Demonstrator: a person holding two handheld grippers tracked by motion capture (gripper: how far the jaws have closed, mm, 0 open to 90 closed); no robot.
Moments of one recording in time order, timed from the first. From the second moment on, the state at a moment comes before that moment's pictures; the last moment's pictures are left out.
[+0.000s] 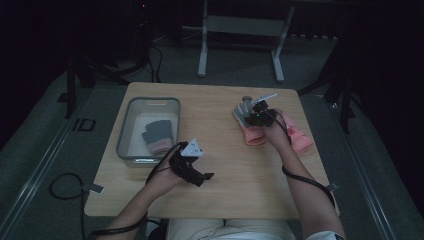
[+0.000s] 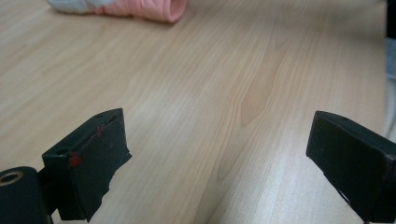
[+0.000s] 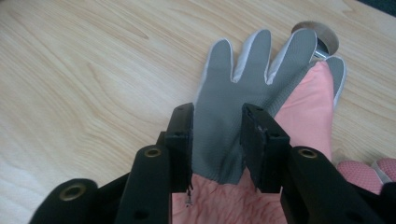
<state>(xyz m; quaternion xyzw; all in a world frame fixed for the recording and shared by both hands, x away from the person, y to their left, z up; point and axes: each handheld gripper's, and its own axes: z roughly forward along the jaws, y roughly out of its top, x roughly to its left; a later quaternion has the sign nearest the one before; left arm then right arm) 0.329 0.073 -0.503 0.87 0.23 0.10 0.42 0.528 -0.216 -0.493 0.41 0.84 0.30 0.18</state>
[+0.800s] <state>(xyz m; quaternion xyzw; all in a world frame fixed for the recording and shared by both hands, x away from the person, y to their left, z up) 0.283 0.072 -0.551 0.83 0.28 0.19 0.45 0.525 -0.226 -0.506 0.47 0.81 0.34 0.12</state>
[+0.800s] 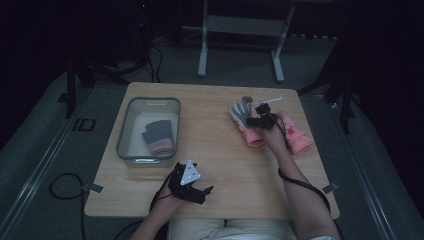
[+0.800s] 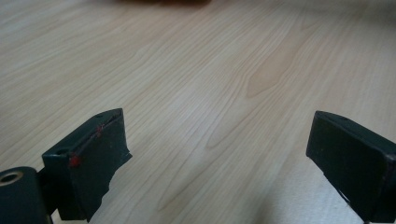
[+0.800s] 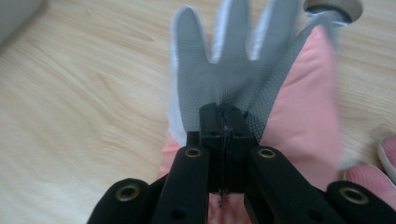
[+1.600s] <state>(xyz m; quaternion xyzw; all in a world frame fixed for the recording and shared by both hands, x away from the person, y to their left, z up) 0.283 0.067 -0.553 0.84 0.26 0.19 0.44 0.367 -0.208 -0.451 0.53 0.72 0.41 0.19</state>
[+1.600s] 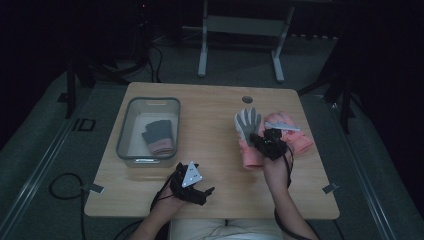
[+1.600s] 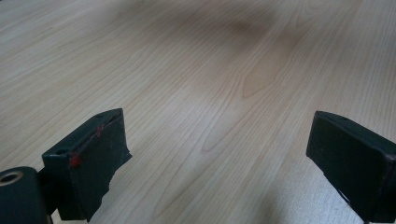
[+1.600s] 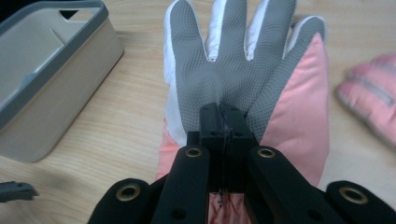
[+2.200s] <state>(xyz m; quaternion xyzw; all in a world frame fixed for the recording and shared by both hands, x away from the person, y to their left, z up) 0.282 0.063 -0.557 0.85 0.24 0.20 0.43 0.376 -0.161 -0.532 0.58 0.71 0.37 0.16</state>
